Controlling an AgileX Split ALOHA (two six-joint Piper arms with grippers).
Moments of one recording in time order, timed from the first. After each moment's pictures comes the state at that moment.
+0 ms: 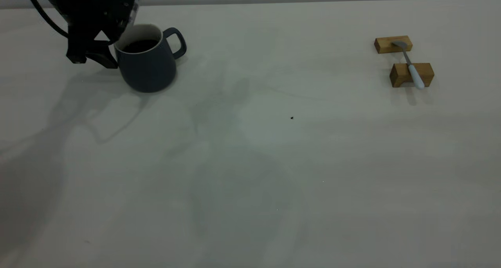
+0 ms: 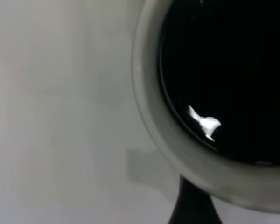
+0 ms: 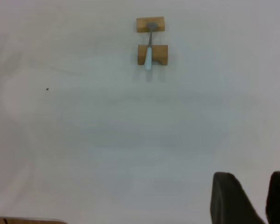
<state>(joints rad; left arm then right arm) -0.07 2.44 -1.65 -0.19 0.46 1.78 0.01 0.02 -0.47 0.03 1.14 -0.04</state>
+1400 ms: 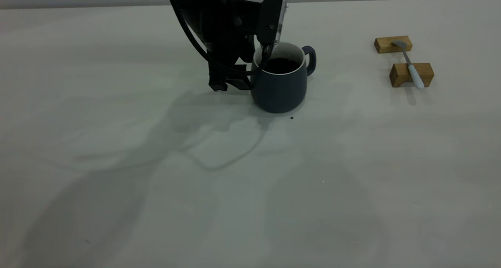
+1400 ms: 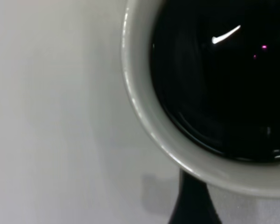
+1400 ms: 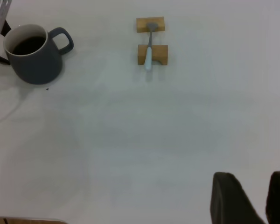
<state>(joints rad) -0.48 2.49 -1.66 -0.36 0.30 1.61 0.01 0.02 -0.47 0.03 1.14 -0.04</state>
